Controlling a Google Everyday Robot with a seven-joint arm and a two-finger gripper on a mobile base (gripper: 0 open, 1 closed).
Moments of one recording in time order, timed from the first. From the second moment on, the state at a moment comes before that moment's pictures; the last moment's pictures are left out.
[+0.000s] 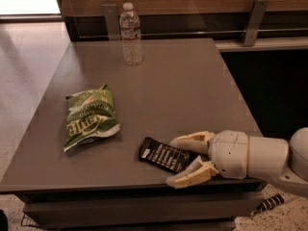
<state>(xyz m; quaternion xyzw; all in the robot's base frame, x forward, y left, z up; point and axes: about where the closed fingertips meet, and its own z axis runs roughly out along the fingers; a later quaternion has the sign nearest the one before) 0.414 -0.061 0.809 -0.49 0.64 0.31 0.51</state>
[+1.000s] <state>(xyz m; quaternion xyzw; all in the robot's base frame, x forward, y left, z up) 0.414 -0.061 0.809 -0.49 0.64 0.31 0.51</state>
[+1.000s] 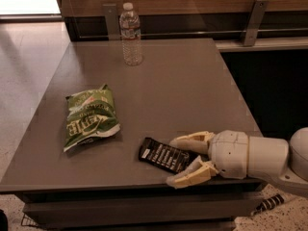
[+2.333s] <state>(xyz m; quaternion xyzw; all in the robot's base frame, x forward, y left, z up) 0.414 -0.060 0.810 -0.49 0.64 0.31 0.51</state>
